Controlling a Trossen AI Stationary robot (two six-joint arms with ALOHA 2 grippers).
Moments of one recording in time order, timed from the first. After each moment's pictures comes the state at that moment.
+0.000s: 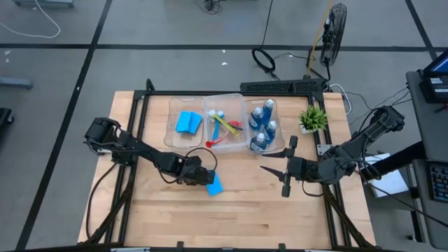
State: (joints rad) left arm -0.28 1.73 0.81 -0.24 -0.02 -1.75; right arm 0.64 1.12 1.02 -0.08 0.84 -0.07
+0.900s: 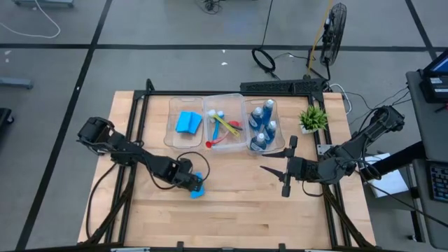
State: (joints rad) left arm -0.38 1.63 0.81 -0.52 -0.03 -1.64; right arm 0.64 1.12 1.02 -0.08 0.84 -0.06
